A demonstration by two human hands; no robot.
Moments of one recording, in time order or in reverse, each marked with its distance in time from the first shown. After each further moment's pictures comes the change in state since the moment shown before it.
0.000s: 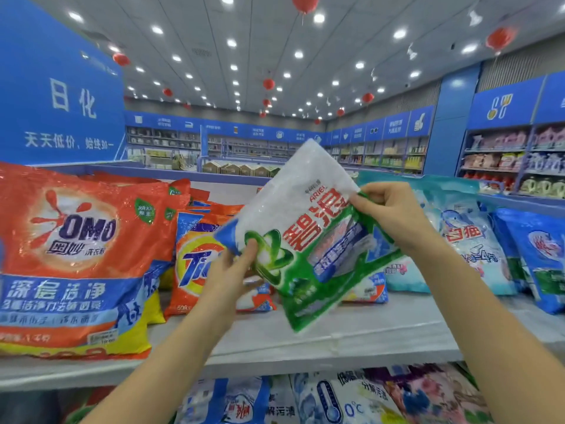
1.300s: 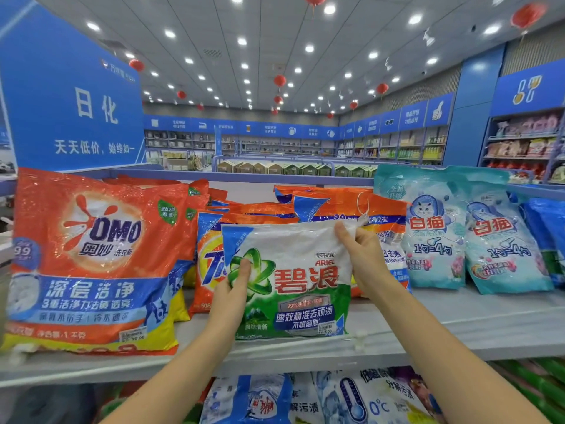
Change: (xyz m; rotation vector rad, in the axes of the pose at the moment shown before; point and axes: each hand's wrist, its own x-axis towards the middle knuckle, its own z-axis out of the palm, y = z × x) left_hand 0.004 -0.034 -0.040 0.306 0.155 -0.106; right_hand -0.011 0.074 0.084 0.468 0.125 0.254
